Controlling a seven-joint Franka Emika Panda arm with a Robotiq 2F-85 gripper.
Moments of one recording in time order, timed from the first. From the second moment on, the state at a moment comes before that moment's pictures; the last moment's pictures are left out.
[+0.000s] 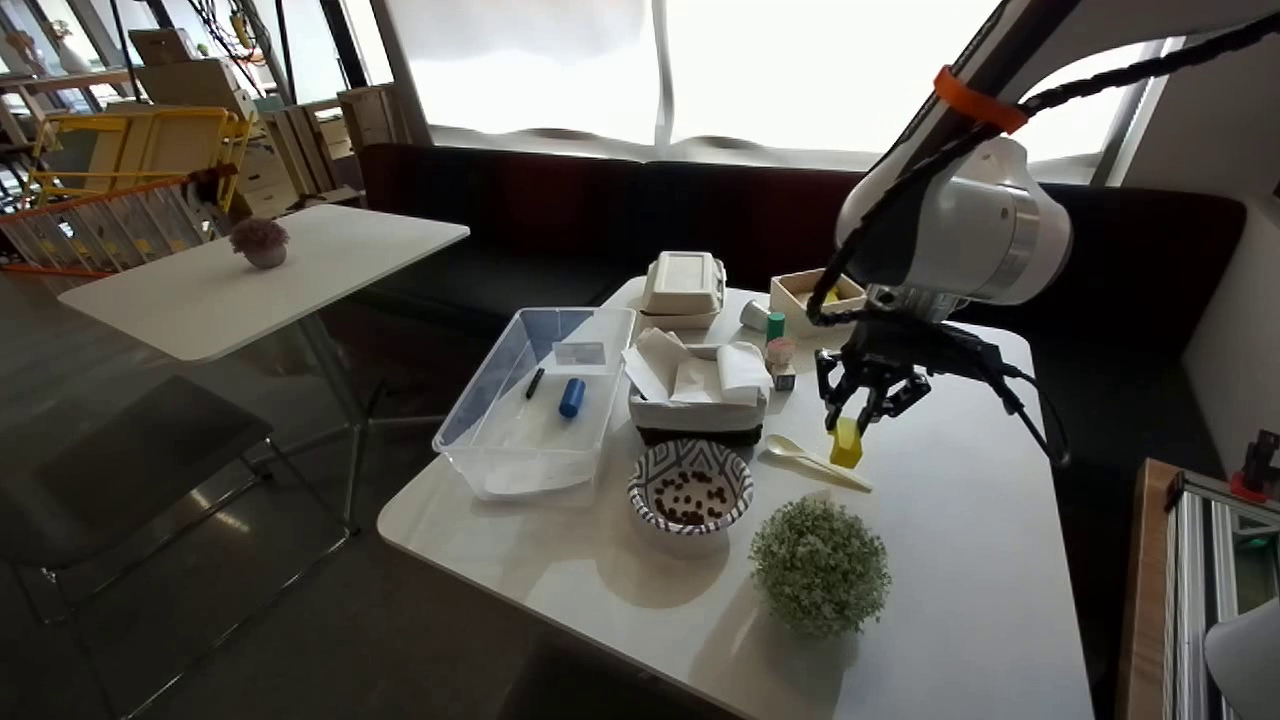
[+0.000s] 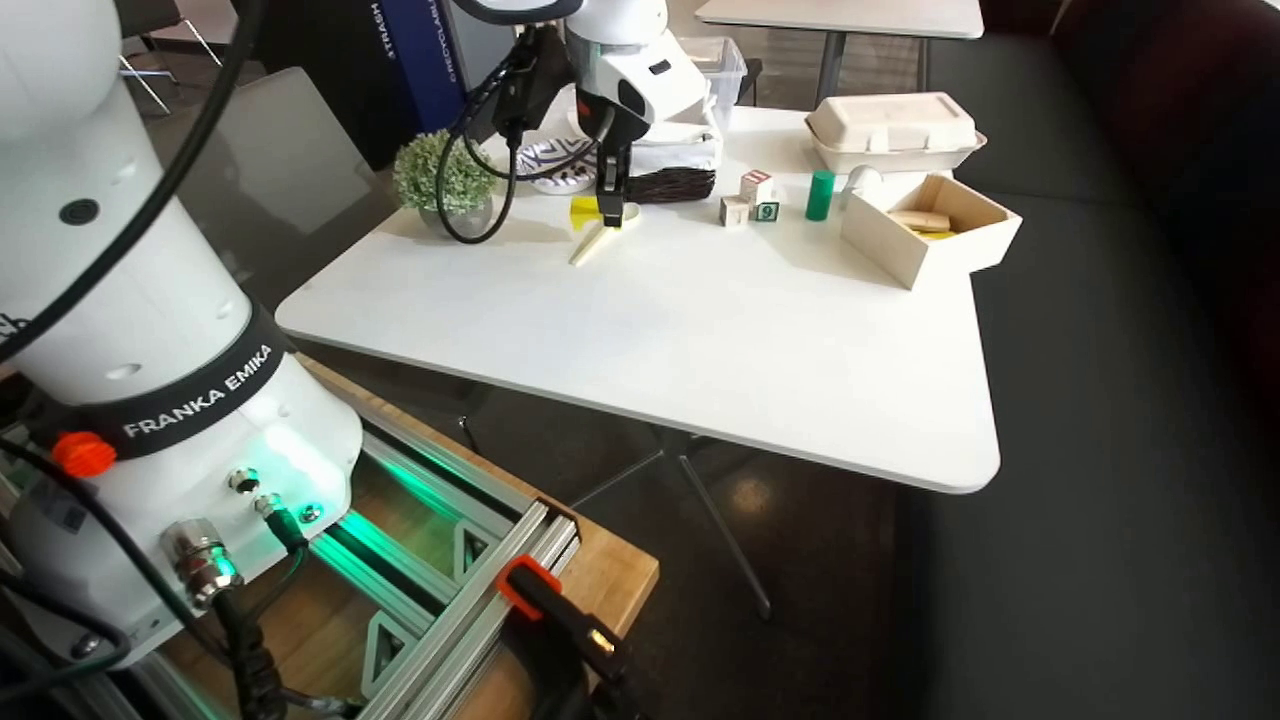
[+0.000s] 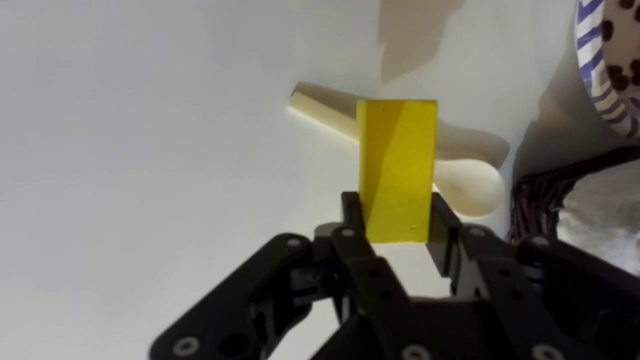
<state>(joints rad) 0.07 0.10 -0.20 -2.69 0.84 2.82 0.12</state>
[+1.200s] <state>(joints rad) -0.03 0.08 -0.26 -2.45 1.03 2.93 0.20</state>
